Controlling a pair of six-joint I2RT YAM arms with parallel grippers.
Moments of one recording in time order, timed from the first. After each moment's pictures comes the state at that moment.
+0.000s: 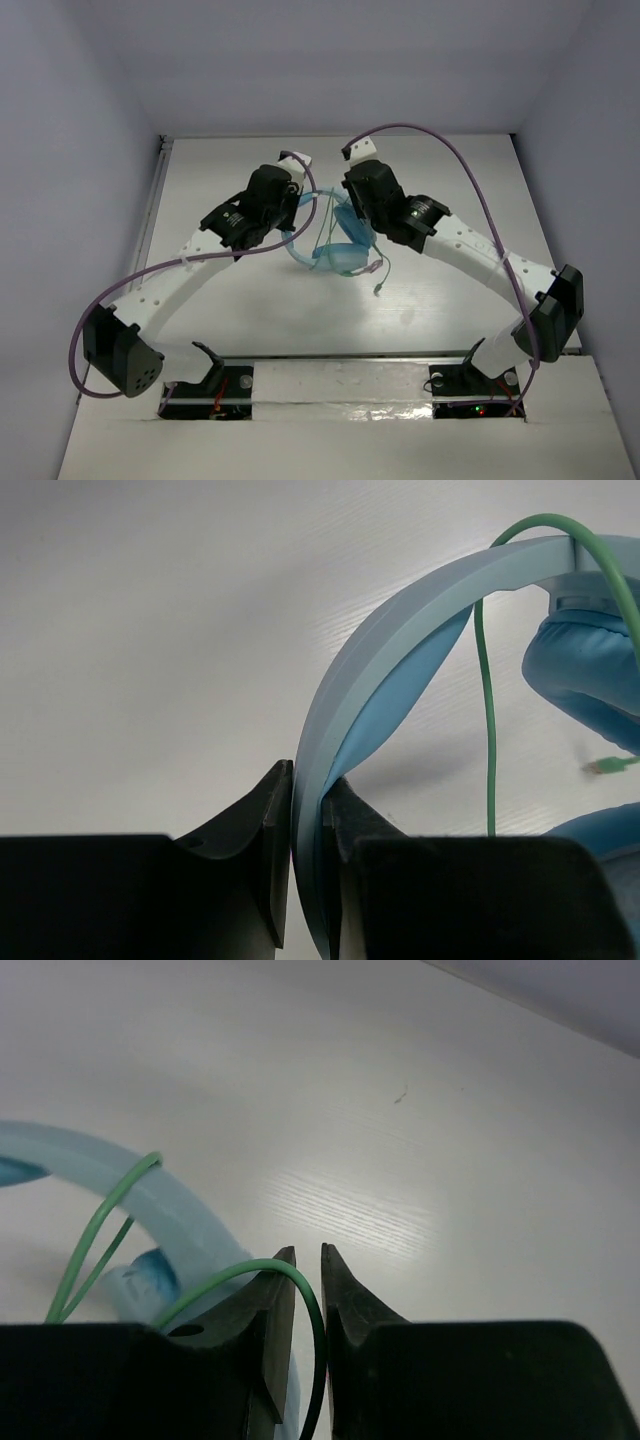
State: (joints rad) left arm -0.65 1.32 1.22 -0.55 -0.23 -0.09; right arm 0.84 1.52 1.45 -0.49 0.58 0.08
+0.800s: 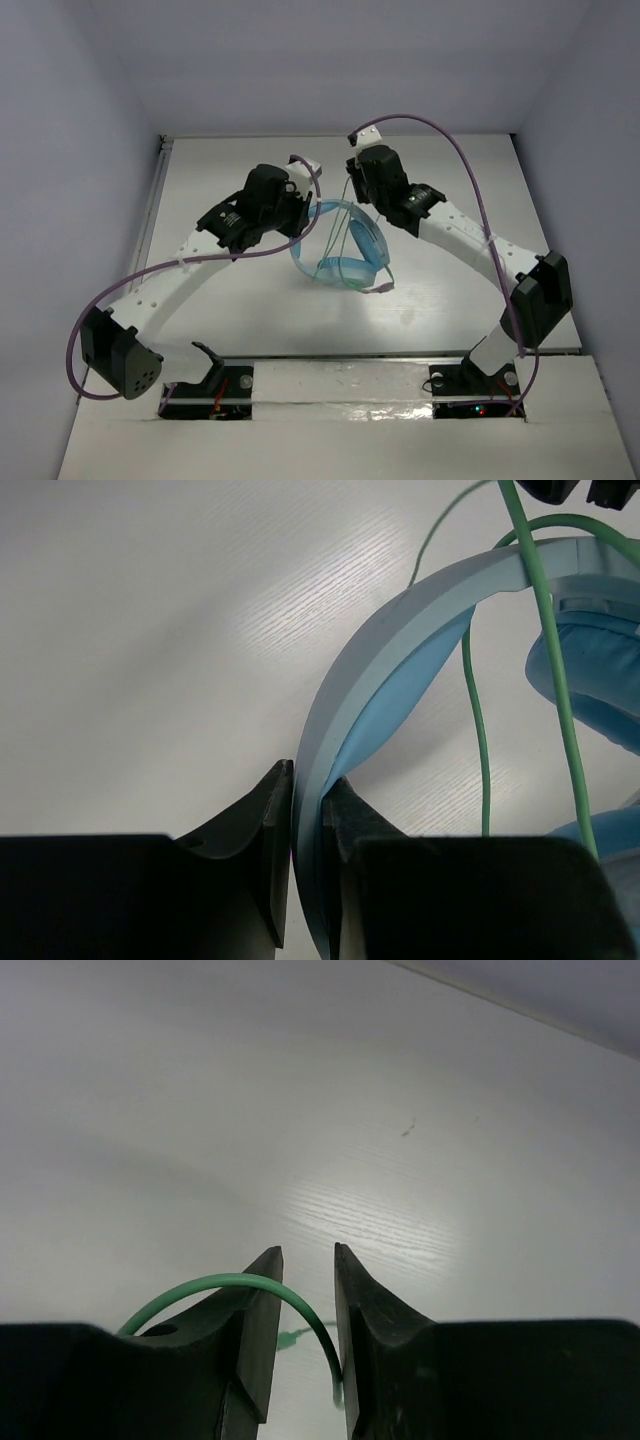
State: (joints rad) left arm -0.64 1.29 1.23 -0.57 0.04 -0.07; right arm 0.70 1.61 1.46 -0.34 0.44 0.04
